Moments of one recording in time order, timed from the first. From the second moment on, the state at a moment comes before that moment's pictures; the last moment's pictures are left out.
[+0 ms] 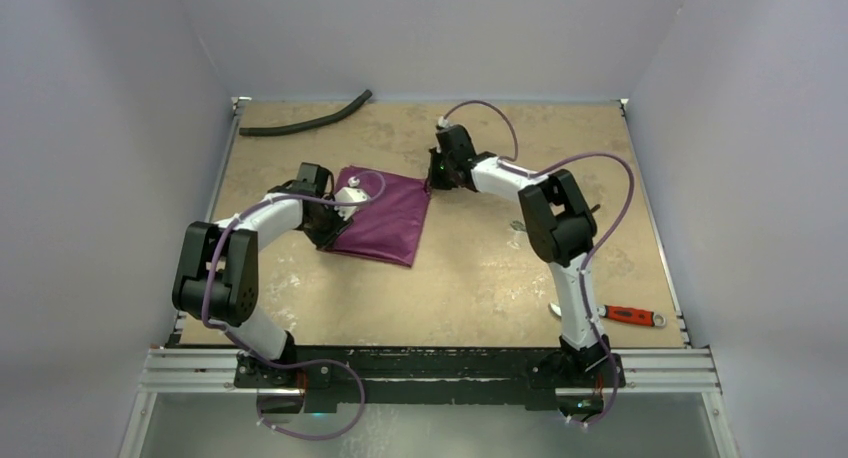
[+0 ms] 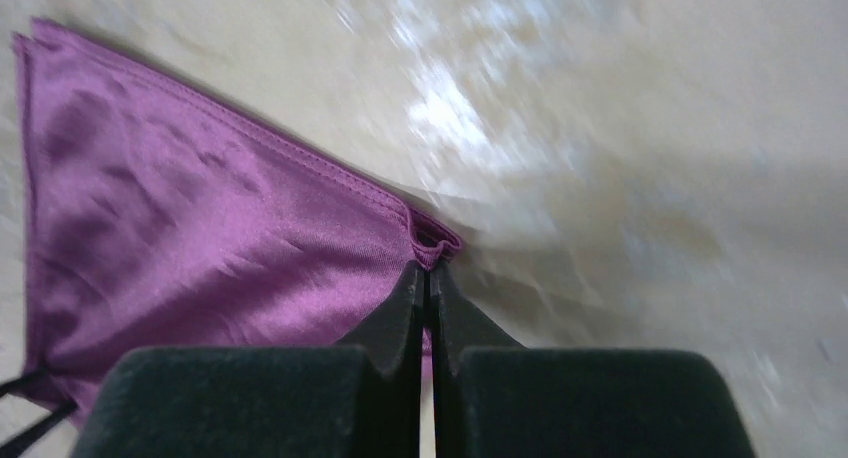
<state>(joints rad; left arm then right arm) -0.18 1.61 0.91 -0.52 0.15 0.64 0.52 2.27 1.68 -0.20 -0.10 0.53</state>
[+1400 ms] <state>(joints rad) -0.16 1.71 1.31 -0.79 0.38 0.61 0.52 2.21 1.82 -0.20 -0.26 0.36</state>
